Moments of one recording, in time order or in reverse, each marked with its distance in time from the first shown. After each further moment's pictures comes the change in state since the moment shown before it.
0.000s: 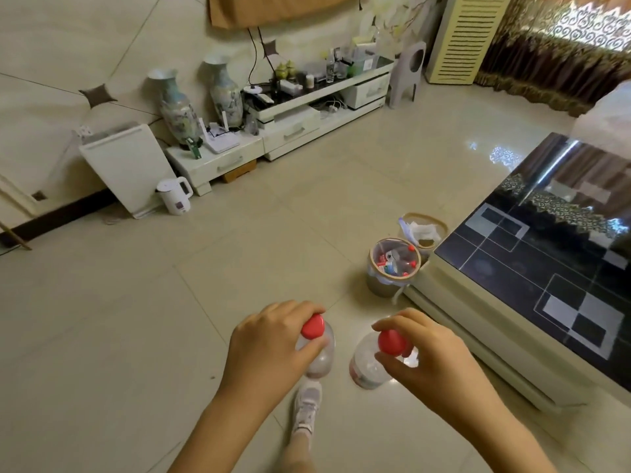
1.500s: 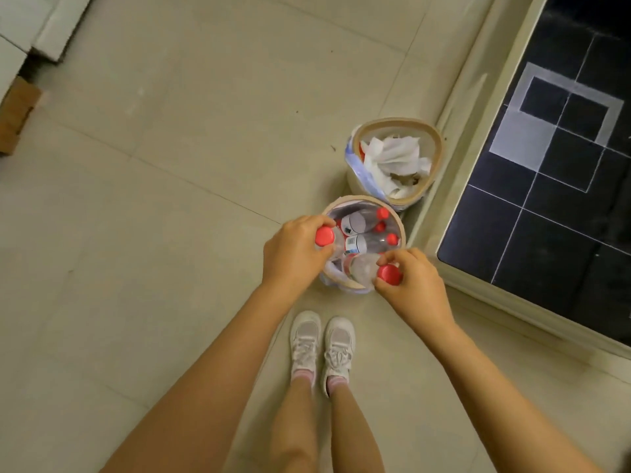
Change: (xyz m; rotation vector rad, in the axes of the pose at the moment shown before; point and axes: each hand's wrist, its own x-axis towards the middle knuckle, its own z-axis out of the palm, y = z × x) left_hand 0.629 -0.026 0.544 -0.175 -0.613 -0.040; right_hand 0.530 0.484 0.118 0.287 0.041 0.790
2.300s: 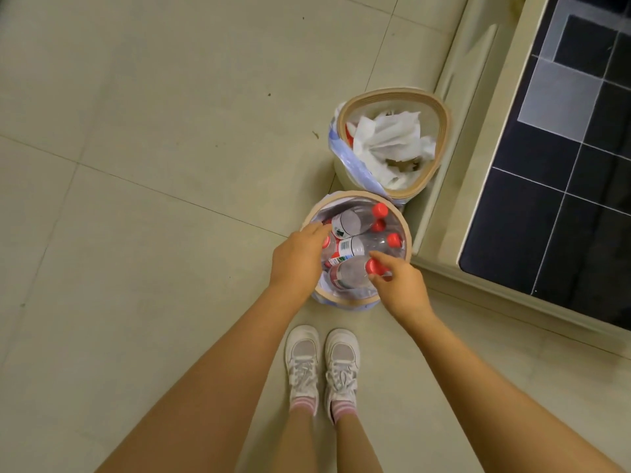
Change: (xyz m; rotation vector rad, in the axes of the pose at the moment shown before) left_hand 0.086 -0.057 0.115 0.198 -0.240 0.103; right_hand 0.095 0.081 0.099 0.169 -0.077 0.236
